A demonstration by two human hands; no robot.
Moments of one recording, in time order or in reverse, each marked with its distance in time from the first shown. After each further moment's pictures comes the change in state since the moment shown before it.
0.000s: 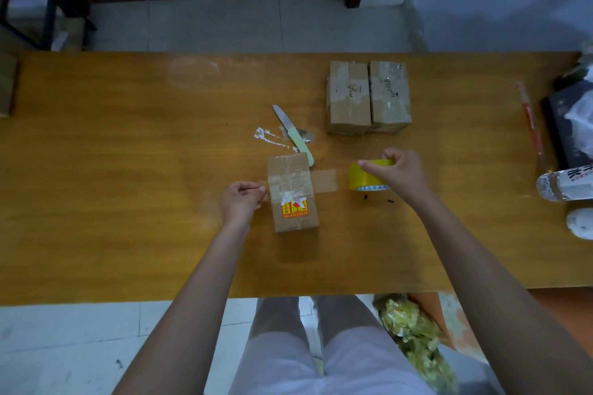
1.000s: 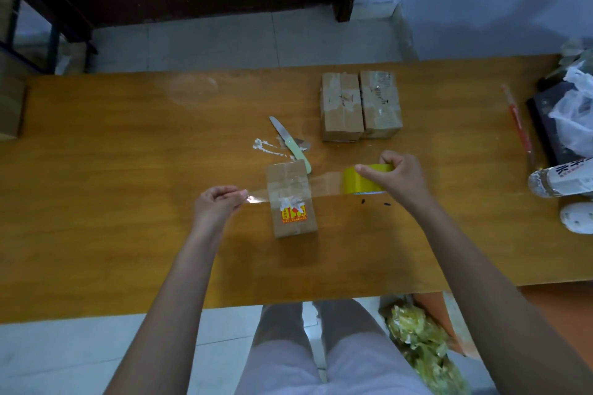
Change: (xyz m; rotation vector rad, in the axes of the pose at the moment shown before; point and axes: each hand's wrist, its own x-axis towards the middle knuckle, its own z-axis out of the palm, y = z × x) left_hand -0.003 0.018 -0.051 -0.207 -0.114 0.051; right_hand -0.026 -0.029 -0.010 0.066 0.049 -0.093
